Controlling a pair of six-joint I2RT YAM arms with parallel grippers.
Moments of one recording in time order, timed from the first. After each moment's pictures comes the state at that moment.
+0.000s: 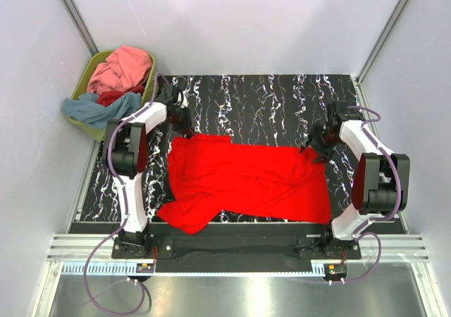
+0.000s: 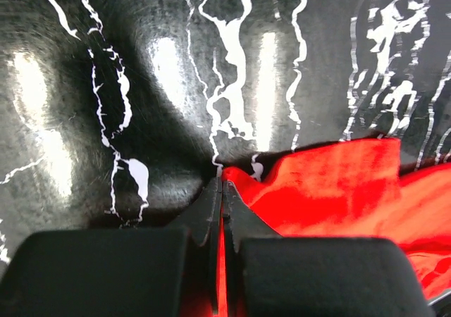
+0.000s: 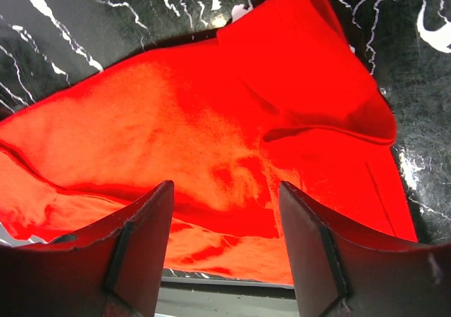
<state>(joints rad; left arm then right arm) -0.17 2.11 1.54 -0.54 0.33 -0.33 -0.04 1.64 1.14 -0.78 -0.20 0.52</state>
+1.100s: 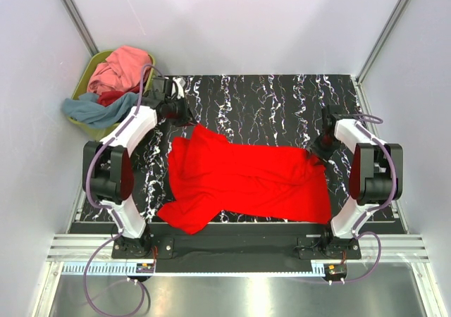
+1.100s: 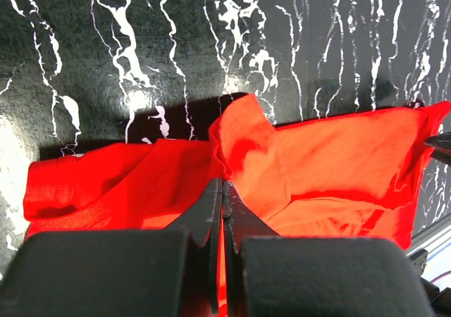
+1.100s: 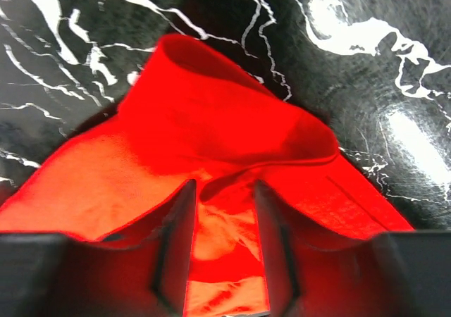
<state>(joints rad) -0.20 1.77 1.41 -0.52 0.38 -0.40 -0.03 1.74 1.14 -0.78 0.03 0.76</state>
